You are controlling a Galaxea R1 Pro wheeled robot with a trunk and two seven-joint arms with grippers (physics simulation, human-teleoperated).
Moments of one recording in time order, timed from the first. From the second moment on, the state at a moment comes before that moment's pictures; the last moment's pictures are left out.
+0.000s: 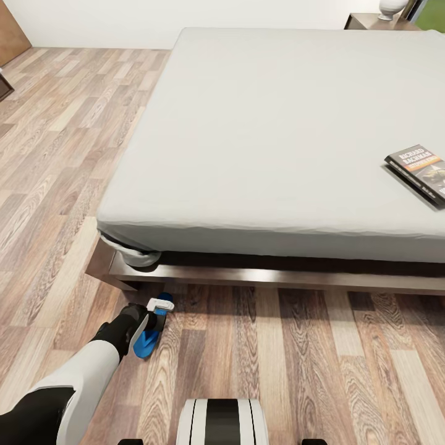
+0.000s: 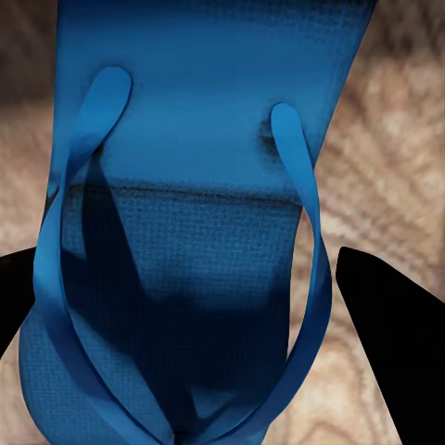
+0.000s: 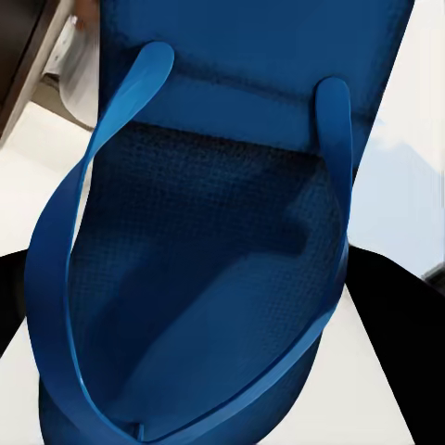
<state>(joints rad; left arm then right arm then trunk) -0.87 0.00 0.04 -0.41 -0.25 0.57 -0.13 -0.17 -0.48 -0.04 -0.18 -0.22 0.42 -1.32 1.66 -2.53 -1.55</state>
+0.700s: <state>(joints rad) -0.87 0.00 0.04 -0.41 -0.25 0.57 -0.13 -0.17 -0.52 -0.04 -0.17 -0.23 0.42 -1.32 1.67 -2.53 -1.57</state>
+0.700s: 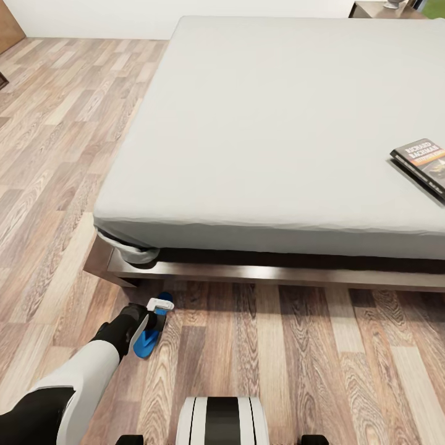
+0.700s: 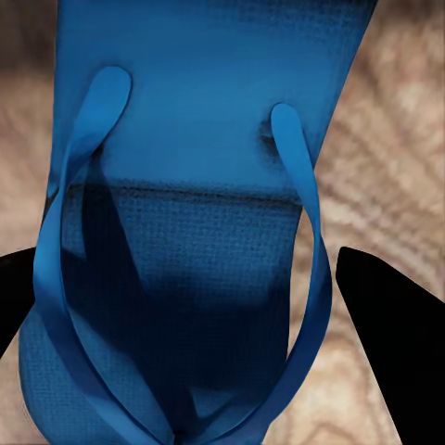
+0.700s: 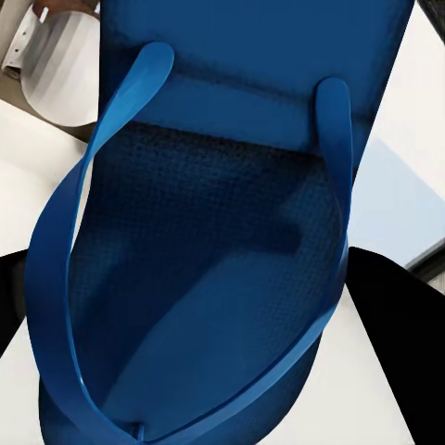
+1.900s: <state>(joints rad) -0.87 0.01 0.05 -0.41 -0.23 0.46 -0.13 -0.17 -0.52 -0.04 -0.17 -0.23 0.42 -1.31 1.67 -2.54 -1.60</state>
